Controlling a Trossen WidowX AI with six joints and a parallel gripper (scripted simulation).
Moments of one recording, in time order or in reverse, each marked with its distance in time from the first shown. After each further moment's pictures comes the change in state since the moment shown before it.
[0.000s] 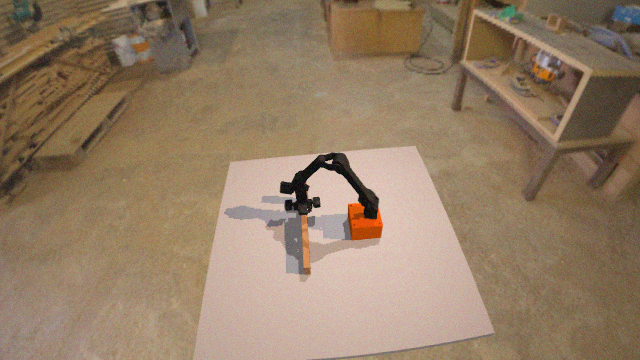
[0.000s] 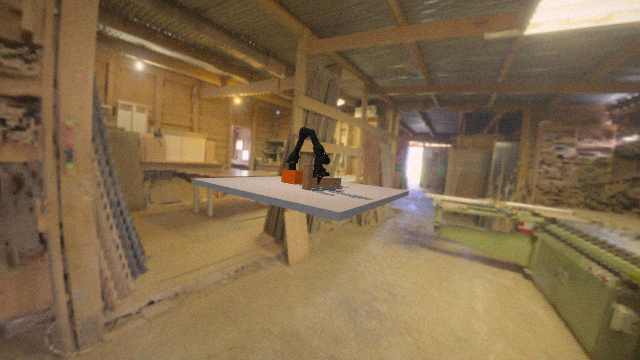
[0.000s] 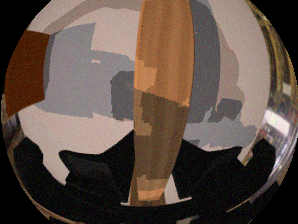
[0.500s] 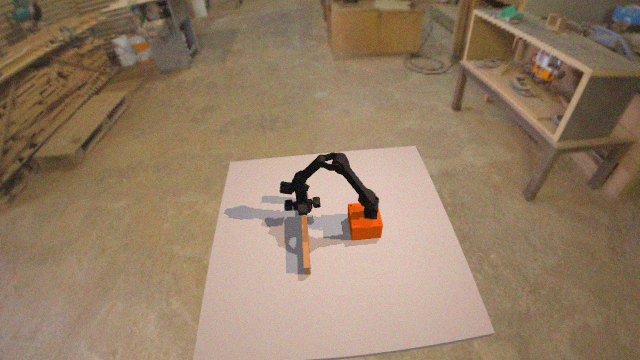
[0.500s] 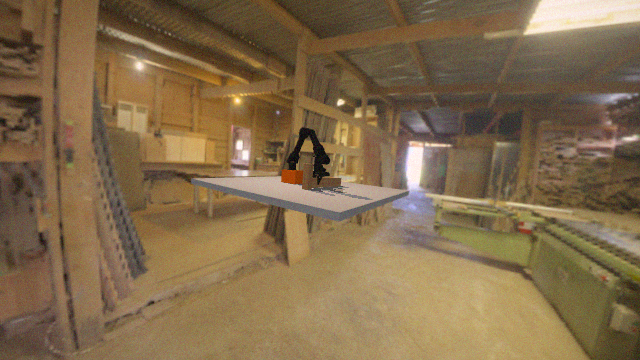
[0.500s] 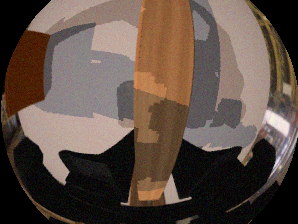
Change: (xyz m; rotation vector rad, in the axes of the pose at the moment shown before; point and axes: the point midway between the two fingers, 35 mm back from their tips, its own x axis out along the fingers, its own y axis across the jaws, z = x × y) arm -0.001 -0.001 0.000 0.000 0.001 -0.002
